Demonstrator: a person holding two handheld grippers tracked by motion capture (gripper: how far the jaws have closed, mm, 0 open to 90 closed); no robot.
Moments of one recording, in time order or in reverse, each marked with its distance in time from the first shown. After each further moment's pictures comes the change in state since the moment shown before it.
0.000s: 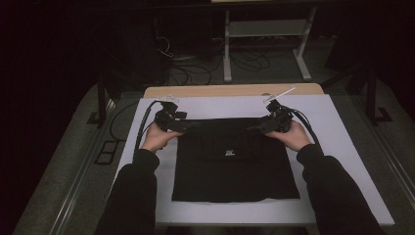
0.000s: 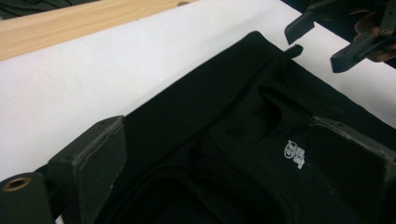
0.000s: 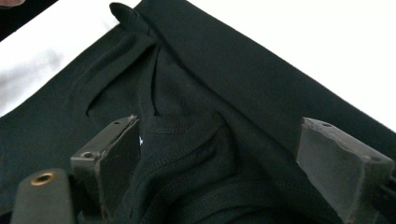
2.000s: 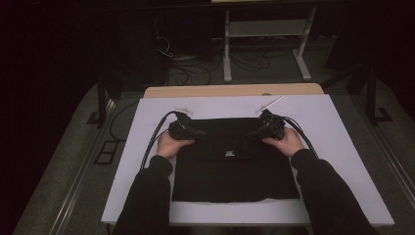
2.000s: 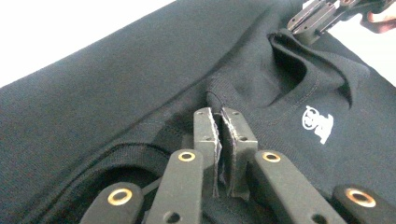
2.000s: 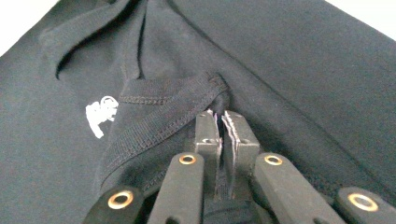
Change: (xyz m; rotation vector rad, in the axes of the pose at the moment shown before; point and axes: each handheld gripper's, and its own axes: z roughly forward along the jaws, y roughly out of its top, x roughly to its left) left arm 0.009 -0.030 0.052 0.140 -0.094 -0.035; right arm -0.006 -0.015 0.035 0.103 0.023 -0.033
